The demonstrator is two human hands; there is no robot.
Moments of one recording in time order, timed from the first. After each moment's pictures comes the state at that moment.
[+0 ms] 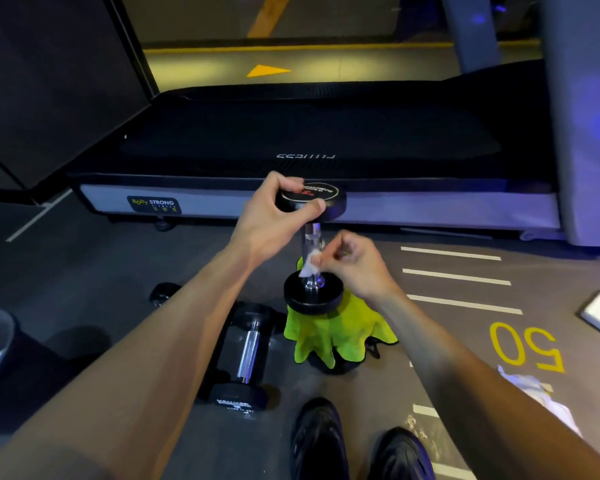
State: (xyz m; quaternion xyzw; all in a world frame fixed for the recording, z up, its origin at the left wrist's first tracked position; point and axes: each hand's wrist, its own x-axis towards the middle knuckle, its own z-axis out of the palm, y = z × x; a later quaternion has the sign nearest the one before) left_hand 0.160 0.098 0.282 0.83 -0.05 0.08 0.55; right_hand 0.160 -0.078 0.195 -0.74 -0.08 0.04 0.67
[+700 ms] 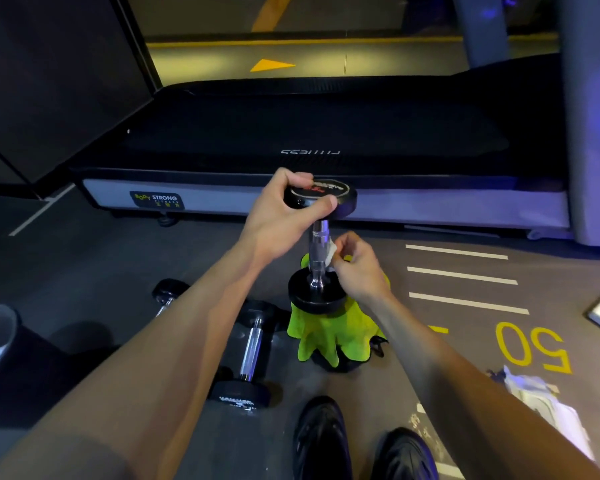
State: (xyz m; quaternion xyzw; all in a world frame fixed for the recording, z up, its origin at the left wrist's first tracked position) left_hand 0.161 0.092 0.282 0.82 -0.03 0.07 0.57; right_hand 0.157 -0.060 0.190 -0.78 0.00 0.00 0.63
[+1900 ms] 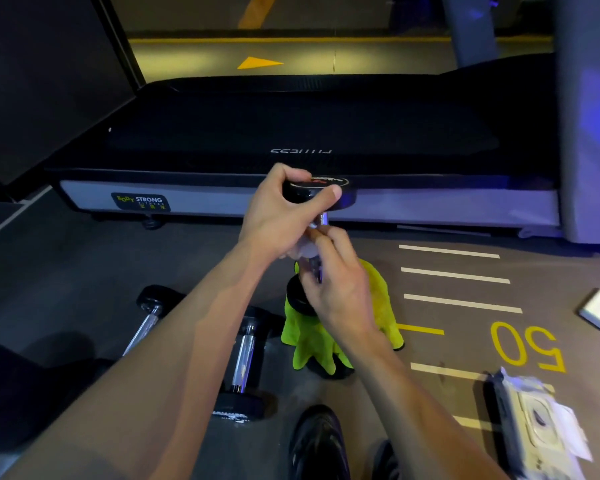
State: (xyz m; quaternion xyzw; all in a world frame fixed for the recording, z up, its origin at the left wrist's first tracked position) left_hand 0.171 0.080 0.283 0.83 0.01 0.10 0.55; right_hand 0.127 -0.034 0.193 -0.86 -0.18 -0.26 0.41
